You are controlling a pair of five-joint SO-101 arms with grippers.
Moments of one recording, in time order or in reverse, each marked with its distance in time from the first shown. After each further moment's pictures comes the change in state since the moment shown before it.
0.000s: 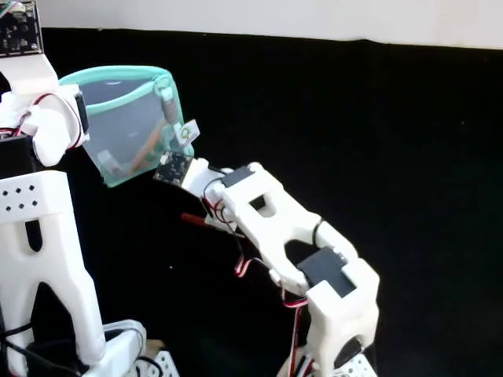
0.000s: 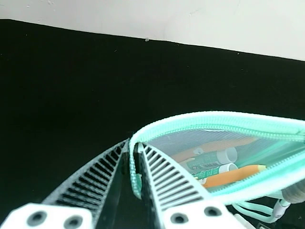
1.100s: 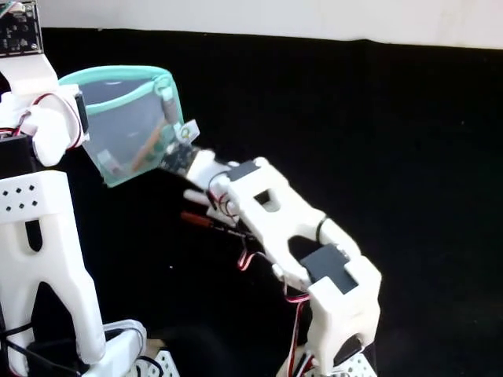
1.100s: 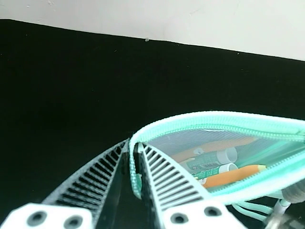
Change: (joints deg) left arm 0.0 0.0 0.0 0.0 0.0; right arm 3.9 -3.5 -0.8 -0.4 -5.0
